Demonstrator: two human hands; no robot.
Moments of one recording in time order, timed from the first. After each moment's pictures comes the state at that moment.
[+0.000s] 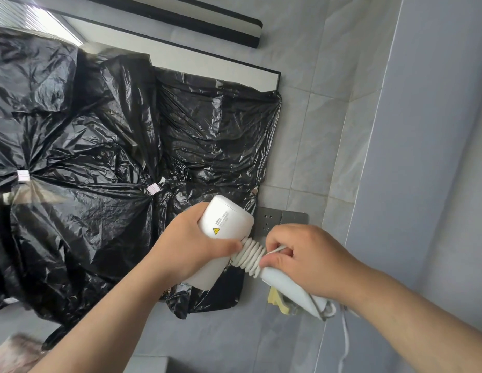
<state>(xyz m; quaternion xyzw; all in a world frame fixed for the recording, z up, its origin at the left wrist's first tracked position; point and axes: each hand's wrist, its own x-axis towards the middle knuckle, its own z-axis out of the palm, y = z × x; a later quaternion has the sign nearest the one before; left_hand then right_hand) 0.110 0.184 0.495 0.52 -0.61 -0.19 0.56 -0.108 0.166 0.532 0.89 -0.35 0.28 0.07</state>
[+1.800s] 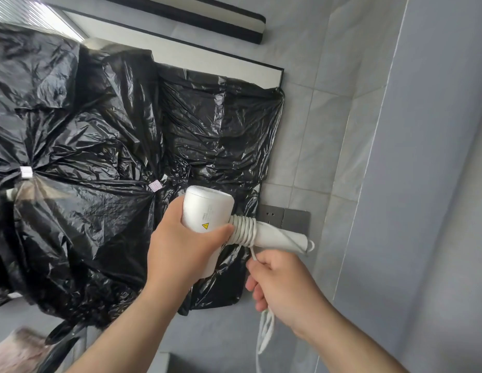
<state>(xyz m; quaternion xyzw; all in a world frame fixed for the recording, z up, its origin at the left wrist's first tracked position) 0.093 0.192 0.481 0.55 -0.45 -0.10 0.70 -0.067 0.180 0.480 0.73 -0.46 0.39 -0.31</state>
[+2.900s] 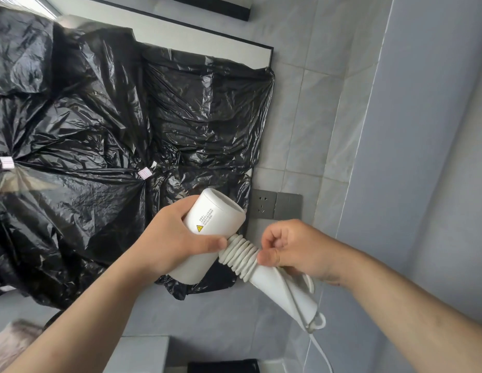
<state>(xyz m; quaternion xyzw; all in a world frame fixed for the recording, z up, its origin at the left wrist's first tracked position) 0.121 0.187 0.477 0.45 -0.66 -0.23 0.56 -0.114 0.151 0.510 0.82 -0.35 0.25 -0.37</state>
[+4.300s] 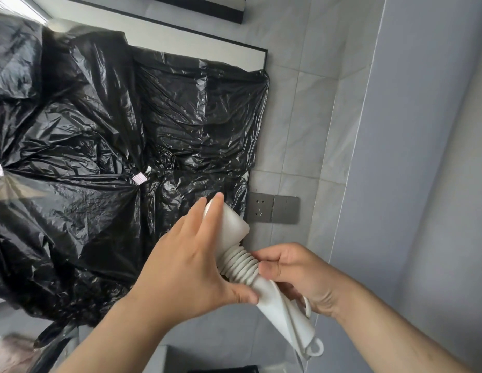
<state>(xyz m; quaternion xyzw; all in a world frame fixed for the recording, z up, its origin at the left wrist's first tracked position) 0.089 0.202 0.458 0.54 -0.73 0.17 0.39 -0.120 0.142 0.470 0.74 -0.27 0.28 -0.55</state>
